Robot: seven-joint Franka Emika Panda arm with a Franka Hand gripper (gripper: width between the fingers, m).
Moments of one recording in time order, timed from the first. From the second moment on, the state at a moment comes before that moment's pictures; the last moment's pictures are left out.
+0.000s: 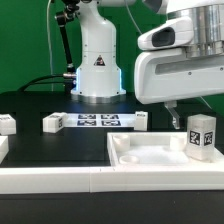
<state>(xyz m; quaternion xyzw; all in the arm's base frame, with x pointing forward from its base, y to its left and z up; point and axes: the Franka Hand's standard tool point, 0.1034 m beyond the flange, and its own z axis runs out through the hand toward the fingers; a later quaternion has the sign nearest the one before) 0.631 0.122 0.087 -1.00 -0.02 -0.04 0.07</state>
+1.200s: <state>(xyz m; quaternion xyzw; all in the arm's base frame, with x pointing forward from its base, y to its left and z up) 0.629 0.120 0.083 -0.97 -0.21 -0.05 0.04</state>
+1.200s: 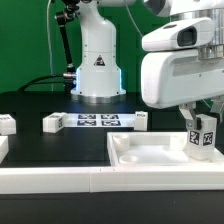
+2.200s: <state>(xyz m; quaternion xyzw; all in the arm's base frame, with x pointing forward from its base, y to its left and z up) 0.631 0.112 0.081 -0.95 0.31 -0.04 0.06</state>
